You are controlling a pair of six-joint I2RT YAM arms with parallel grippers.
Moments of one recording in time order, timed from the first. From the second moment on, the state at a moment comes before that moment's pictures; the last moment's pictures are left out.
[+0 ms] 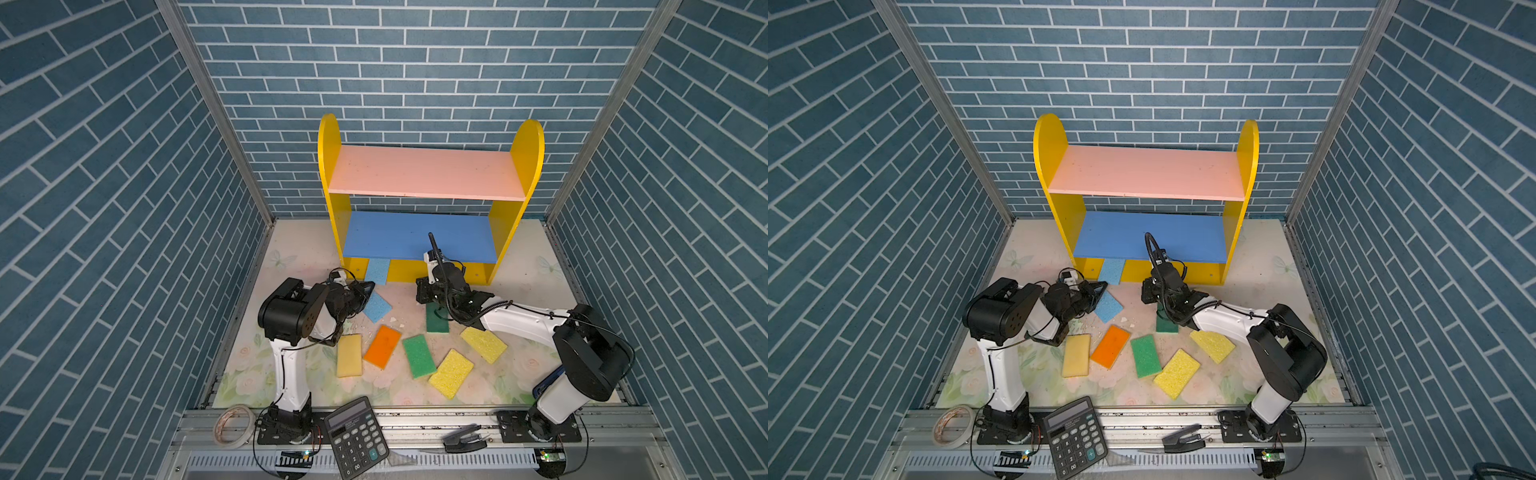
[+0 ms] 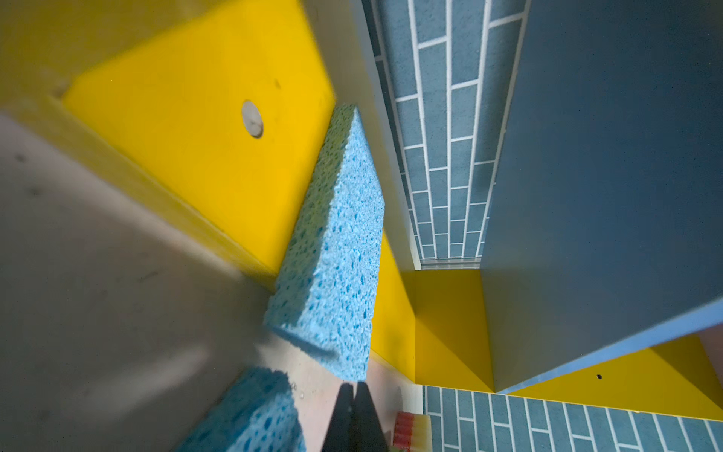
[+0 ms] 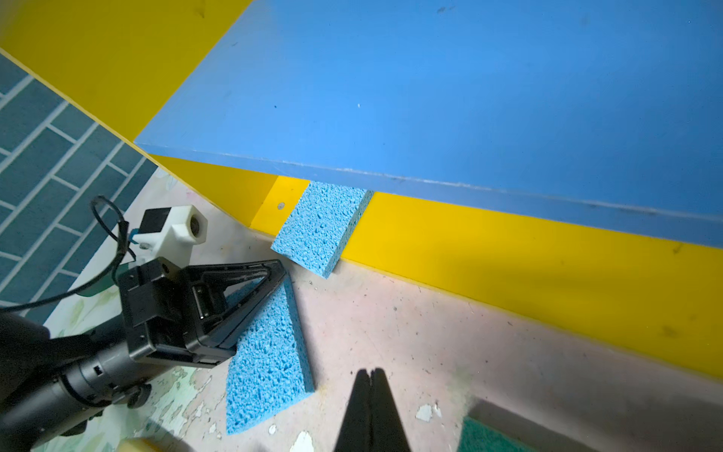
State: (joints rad) left arm -0.25 2.03 0.53 1.22 0.39 -1.27; right arm 0.81 1.63 0.94 0.14 0.10 0.47
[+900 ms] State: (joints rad) left arm -0.25 1.25 0.45 0.07 0.15 -0.88; right arm 0.82 1.70 0.99 0.05 0.02 0.43
